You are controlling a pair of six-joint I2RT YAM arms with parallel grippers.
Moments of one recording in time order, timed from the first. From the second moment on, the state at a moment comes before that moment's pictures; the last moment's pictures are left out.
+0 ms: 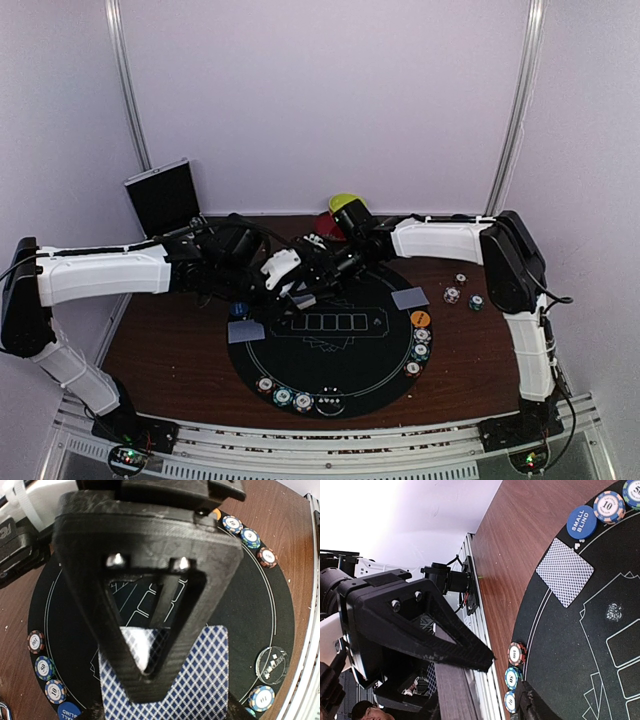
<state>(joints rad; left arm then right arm) -0.89 1.51 1.10 -0.42 0.14 0.17 0.72 2.20 1.73 -0.42 -1.13 0.39</state>
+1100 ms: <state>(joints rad) -0.89 1.51 1.09 -0.39 0.14 0.16 0.66 2.13 1.71 -0.57 -1.17 0.29</state>
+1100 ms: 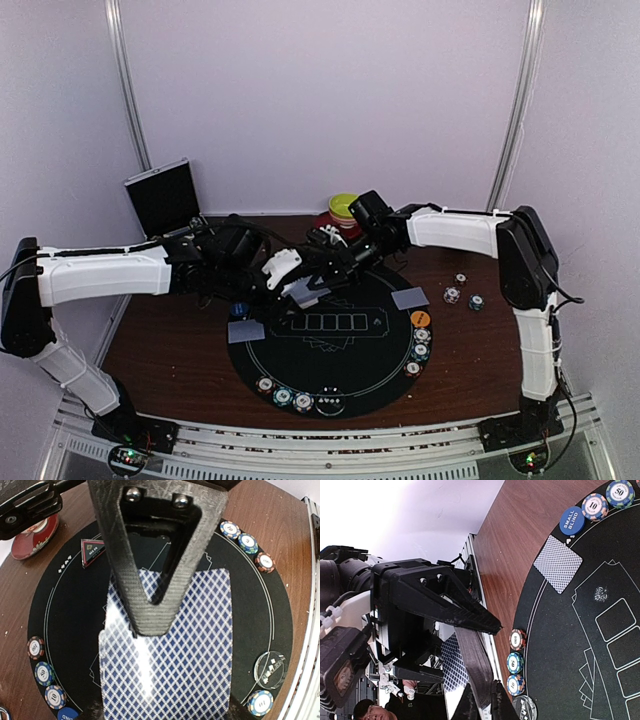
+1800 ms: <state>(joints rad) -0.89 1.51 1.09 -0.38 0.14 0.16 0.59 2.10 1.68 -0.65 -1.20 0.22</state>
